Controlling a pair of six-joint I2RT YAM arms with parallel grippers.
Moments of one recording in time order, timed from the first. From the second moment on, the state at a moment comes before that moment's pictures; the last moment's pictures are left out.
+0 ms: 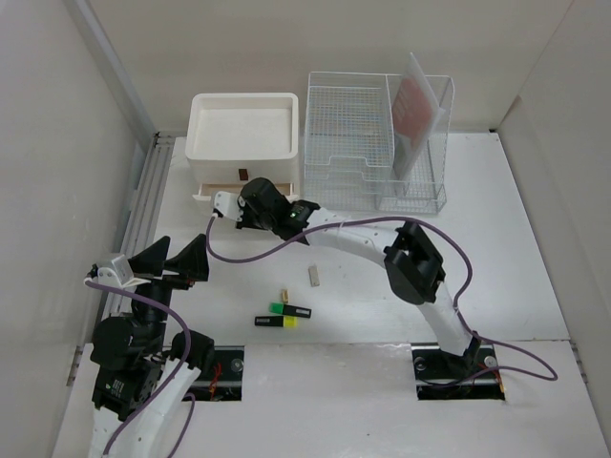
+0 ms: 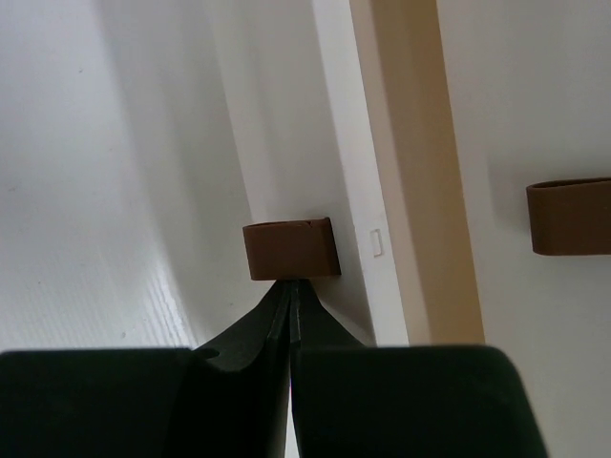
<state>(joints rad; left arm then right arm) -0.40 0.01 0.66 -0.37 -0.28 -0.40 1.01 2.21 1.90 -0.26 0.16 -0.64</state>
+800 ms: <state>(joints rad) -0.40 0.01 0.66 -0.37 -0.28 -0.40 0.97 2.24 1.96 -0.25 0.13 -0.66</state>
